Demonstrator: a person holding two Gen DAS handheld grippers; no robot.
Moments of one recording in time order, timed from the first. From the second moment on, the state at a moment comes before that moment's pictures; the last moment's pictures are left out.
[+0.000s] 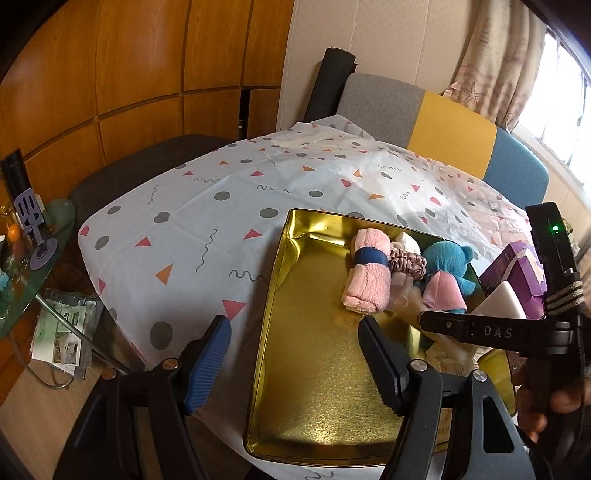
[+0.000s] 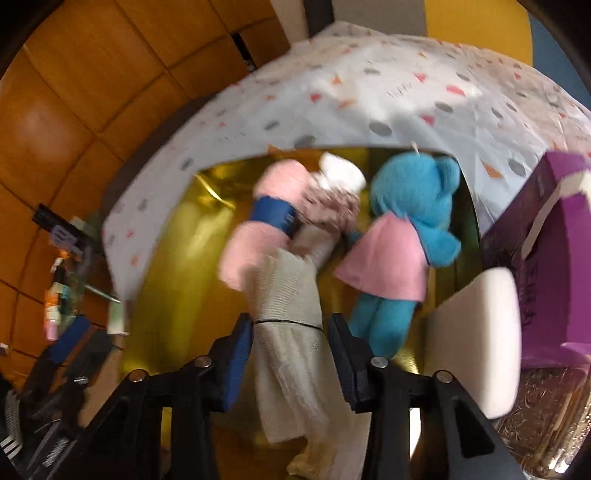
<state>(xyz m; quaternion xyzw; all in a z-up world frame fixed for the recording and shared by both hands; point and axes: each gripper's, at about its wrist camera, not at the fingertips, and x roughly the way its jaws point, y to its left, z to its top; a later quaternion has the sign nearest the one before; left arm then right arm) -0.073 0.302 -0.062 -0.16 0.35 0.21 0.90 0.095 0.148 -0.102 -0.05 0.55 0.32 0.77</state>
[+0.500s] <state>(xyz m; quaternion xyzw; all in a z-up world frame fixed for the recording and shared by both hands) -0.073 0.283 -0.049 -0.13 0.34 0.19 0.91 0.067 0.103 -0.043 -0.02 0.46 0.33 0.82</state>
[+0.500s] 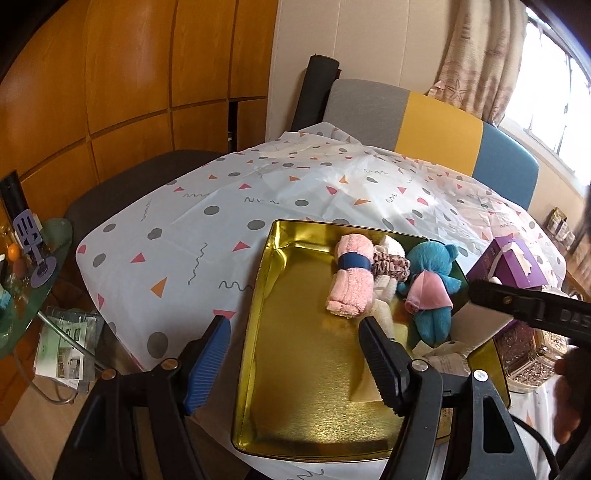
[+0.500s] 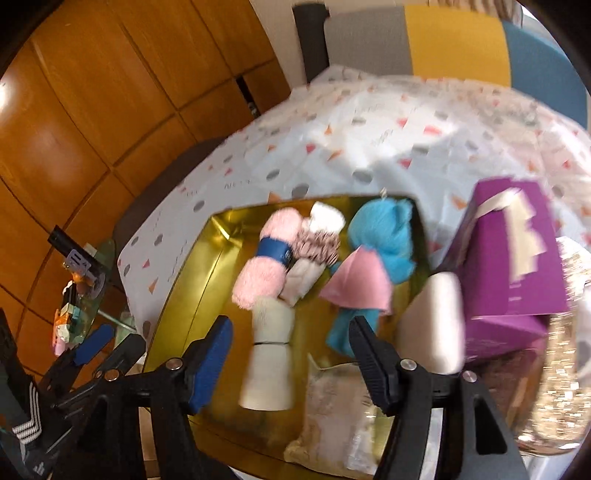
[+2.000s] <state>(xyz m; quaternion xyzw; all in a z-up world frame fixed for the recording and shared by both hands) -0.044 0.177 -0.030 0.00 0.36 0.12 0.93 0.090 -0.381 -0.068 0.23 0.38 -0.19 0.87</state>
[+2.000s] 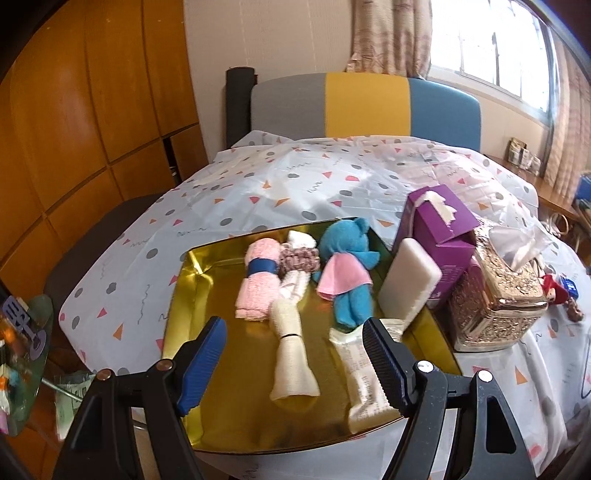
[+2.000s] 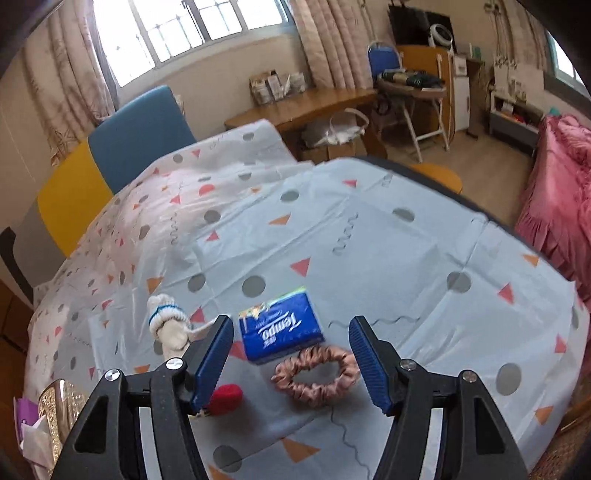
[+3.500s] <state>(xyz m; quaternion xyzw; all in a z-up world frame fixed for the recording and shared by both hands) 0.031 -0.062 0.025 0.08 0.34 -0.19 0.92 0.072 -0.426 -0.092 0.38 0.38 -0.20 0.82</state>
